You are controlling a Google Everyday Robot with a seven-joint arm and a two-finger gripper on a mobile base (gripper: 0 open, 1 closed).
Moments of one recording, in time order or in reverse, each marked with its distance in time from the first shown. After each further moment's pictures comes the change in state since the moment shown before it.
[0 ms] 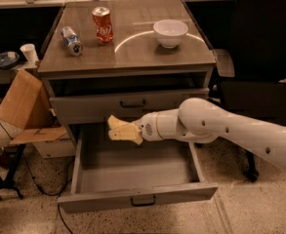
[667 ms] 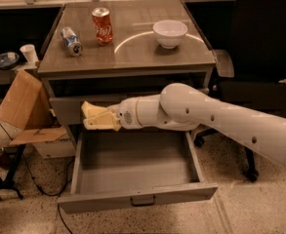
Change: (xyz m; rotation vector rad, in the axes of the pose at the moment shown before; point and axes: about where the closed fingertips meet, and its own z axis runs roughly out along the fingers) arm -0.063 0.072 0.020 -0.100 -0.071 -0.153
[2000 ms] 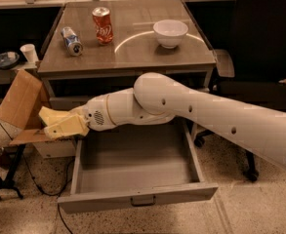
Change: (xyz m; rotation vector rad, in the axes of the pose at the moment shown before) arm -0.028 0.107 0.029 -0.234 0.037 -0.068
